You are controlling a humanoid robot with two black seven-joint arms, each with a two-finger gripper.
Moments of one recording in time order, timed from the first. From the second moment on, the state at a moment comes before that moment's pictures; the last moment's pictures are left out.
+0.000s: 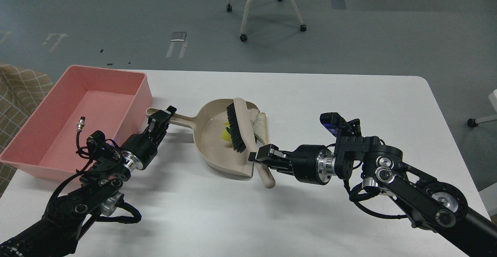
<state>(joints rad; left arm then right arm) -0.30 0.35 -0.81 -0.89 0.99 0.03 -0.49 0.53 -0.24 0.72 1.48 -1.13 0.49 -0.37</state>
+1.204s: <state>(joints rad) -0.30 0.34 -0.81 -0.89 1.00 0.03 -0.49 0.44 -0.45 0.76 1.56 -1.13 0.49 -0.39</state>
